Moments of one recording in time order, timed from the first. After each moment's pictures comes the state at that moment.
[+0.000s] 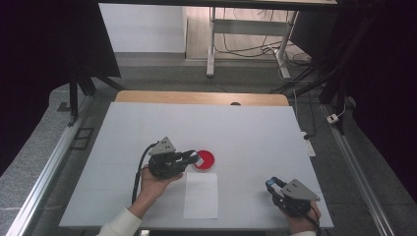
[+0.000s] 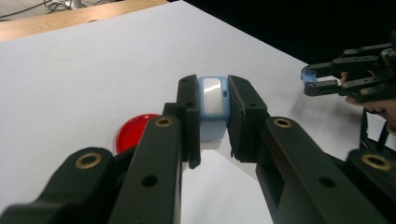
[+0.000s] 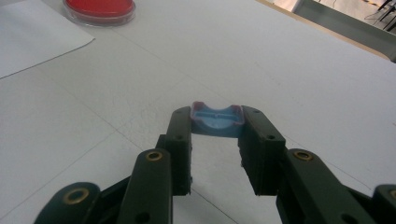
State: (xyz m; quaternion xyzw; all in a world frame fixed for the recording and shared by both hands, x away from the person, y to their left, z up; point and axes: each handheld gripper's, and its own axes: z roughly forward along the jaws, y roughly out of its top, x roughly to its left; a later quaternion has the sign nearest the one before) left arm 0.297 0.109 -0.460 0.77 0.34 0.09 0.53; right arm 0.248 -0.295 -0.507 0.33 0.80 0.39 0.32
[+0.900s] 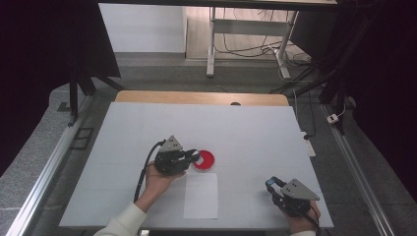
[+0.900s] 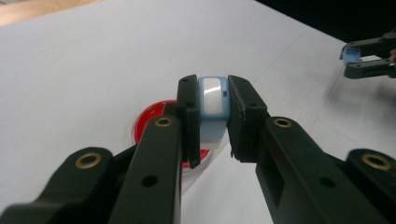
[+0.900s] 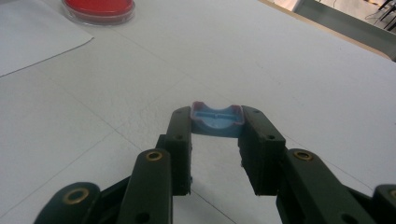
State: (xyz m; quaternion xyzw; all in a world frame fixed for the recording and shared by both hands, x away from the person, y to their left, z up) left arm 0.318 0.096 -0.478 0.79 0.35 0.10 0.48; right arm 0.249 -0.295 -0.508 0.33 0.80 0.39 0.32
